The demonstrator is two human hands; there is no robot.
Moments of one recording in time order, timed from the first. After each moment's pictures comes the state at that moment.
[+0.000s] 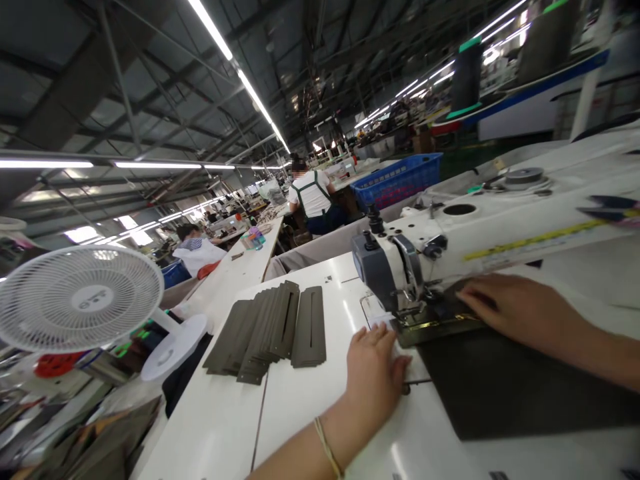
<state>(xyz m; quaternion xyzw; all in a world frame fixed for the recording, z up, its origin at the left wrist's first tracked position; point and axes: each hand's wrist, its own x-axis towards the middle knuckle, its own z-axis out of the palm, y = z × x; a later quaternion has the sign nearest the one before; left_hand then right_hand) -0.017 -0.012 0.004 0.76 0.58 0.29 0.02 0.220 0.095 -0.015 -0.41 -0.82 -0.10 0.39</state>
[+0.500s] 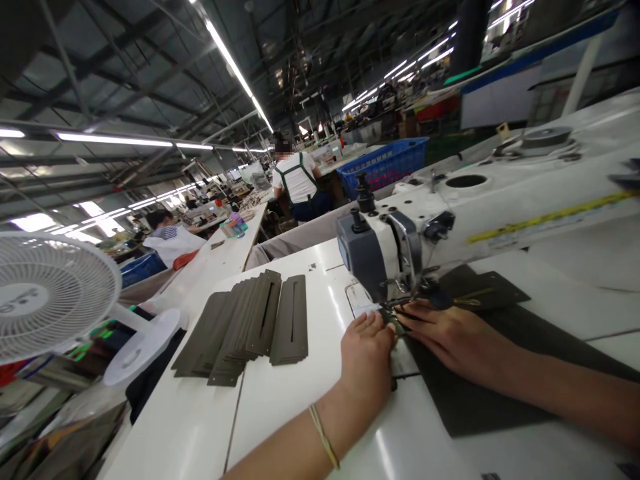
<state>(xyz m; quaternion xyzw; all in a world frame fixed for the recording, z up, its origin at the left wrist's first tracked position) -0.019 0.020 -0.021 0.82 0.50 0.27 -0.08 0.171 0.078 -0.034 -0.23 -0.91 -0.10 0.33</state>
